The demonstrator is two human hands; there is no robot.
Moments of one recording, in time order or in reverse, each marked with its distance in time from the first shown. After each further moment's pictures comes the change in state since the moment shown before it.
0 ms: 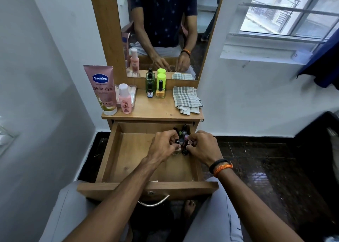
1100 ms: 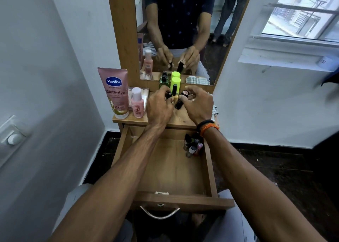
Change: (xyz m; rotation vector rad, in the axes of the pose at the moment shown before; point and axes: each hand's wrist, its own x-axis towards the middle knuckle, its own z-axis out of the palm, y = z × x) left_hand 0.098 0.013 -0.082 0.049 0.578 0.002; right_hand 0.145 -0.081 -0.021 0.294 0.419 0.012
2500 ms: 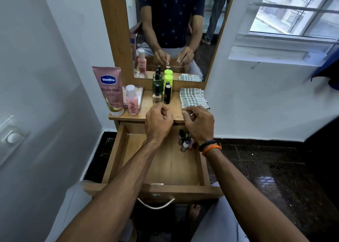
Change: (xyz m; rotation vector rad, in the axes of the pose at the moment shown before) left_hand -0.062 0.002 0.001 -0.082 -0.058 -0.061; right_hand -0.073 0.030 -0.026 0.005 0.009 -0.043
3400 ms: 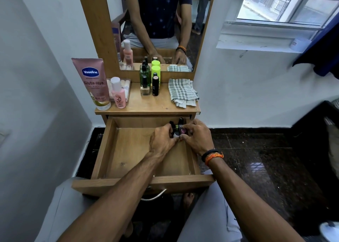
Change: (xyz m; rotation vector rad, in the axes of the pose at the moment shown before) left_hand -0.067 -0.020 0.043 0.200 -0.442 -0.049; right_hand -0.058 0.063 -0.014 -0.221 -0.354 0.071
